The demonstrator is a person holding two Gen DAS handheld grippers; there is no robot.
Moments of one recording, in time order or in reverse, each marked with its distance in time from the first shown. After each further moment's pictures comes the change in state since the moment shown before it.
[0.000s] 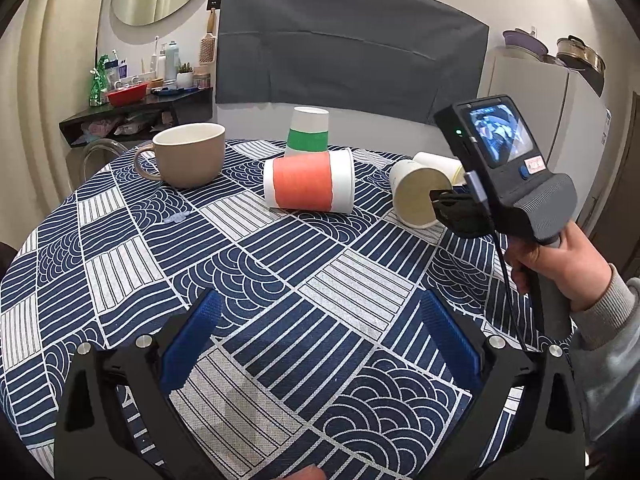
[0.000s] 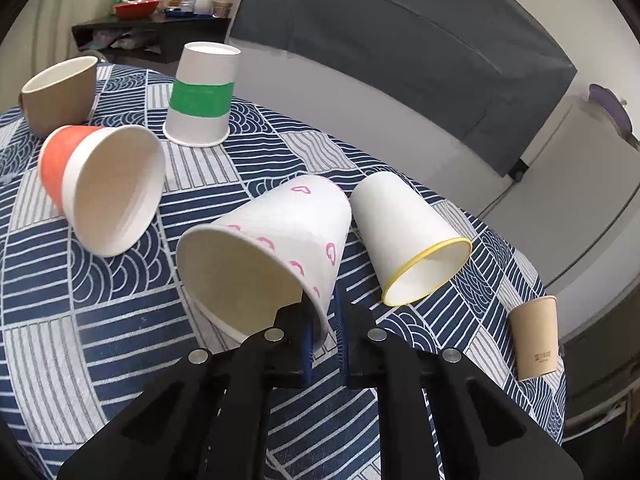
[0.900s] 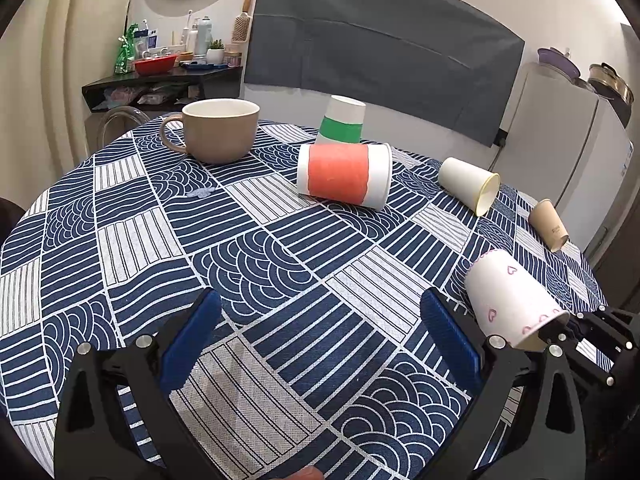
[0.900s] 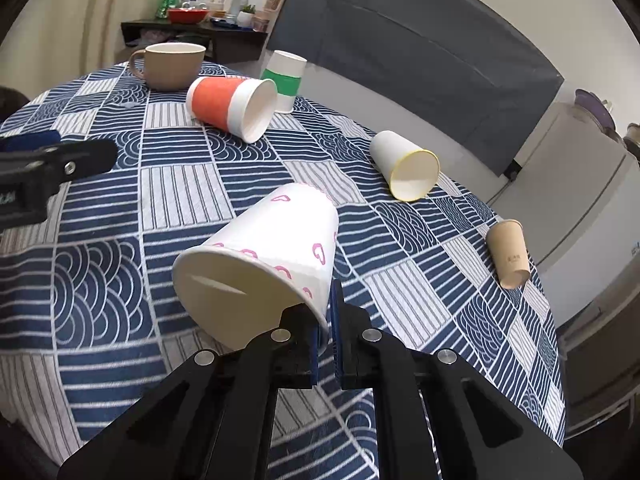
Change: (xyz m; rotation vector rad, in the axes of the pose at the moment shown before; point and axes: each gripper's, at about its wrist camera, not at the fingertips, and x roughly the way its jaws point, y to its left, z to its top) left arm 0.008 0.017 0.000 -0.115 0.046 0.039; right arm -0.126 0.021 -0.118 -0.037 -0.054 0.036
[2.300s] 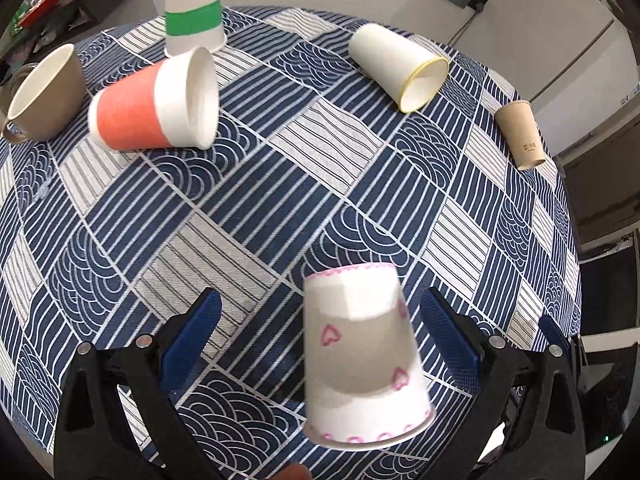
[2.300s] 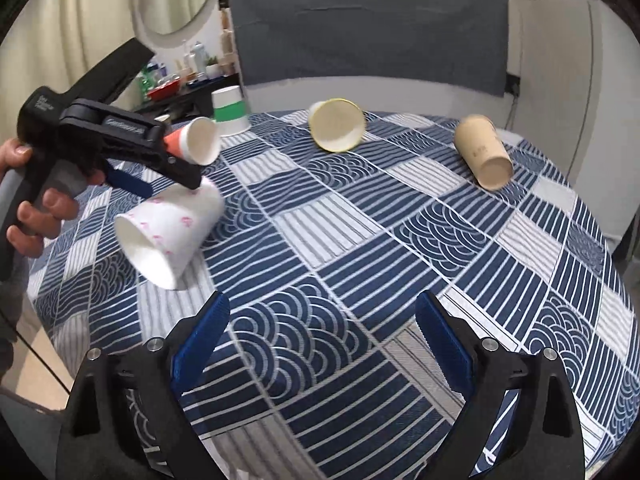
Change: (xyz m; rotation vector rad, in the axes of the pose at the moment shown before) left arm 0.089 -0.124 0.059 0.098 0.638 -0.115; right arm -0.008 -0.141 -0.083 0.389 -0.025 0.303
